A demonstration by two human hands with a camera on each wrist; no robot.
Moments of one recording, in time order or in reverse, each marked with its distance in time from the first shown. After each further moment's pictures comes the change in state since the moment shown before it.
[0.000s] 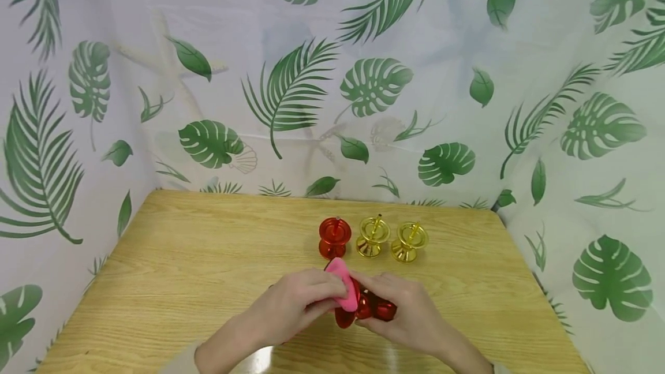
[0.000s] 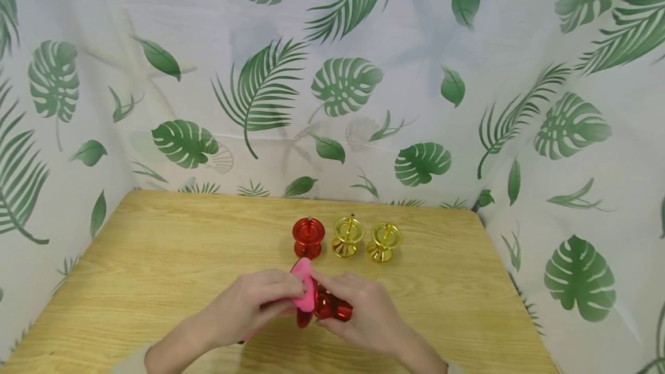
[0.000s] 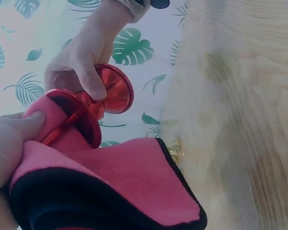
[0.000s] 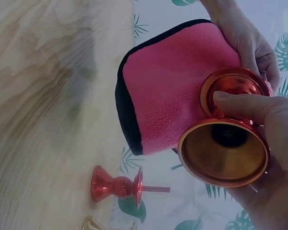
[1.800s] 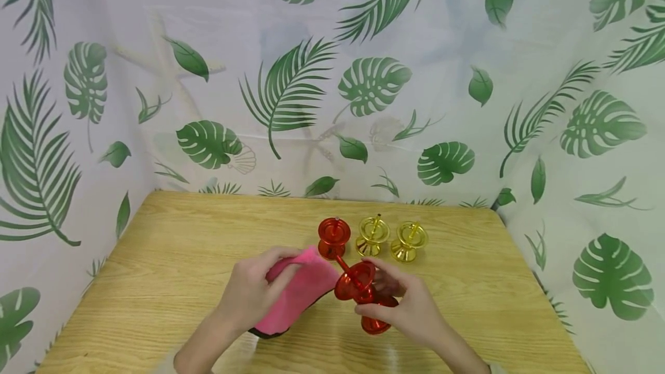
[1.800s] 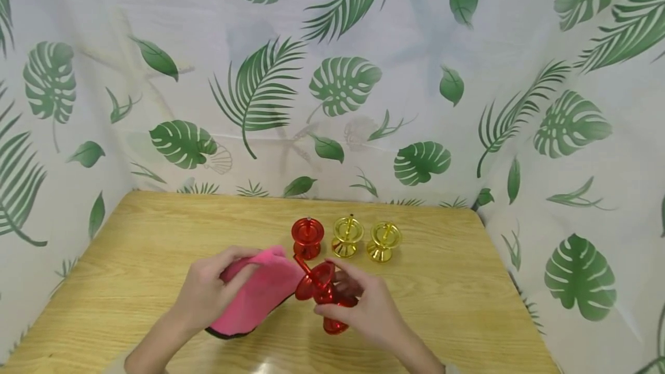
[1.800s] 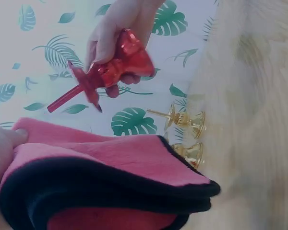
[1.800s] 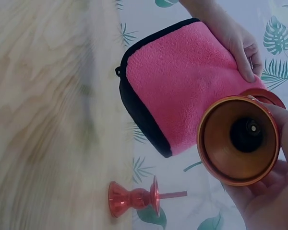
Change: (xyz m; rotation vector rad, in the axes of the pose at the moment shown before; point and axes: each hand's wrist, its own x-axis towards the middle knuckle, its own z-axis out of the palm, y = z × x) left_hand -0.017 -0.012 -0.019 0.146 0.388 -0.229; right_hand 0.002 -0.001 -0.001 0.473 -0.002 0.572
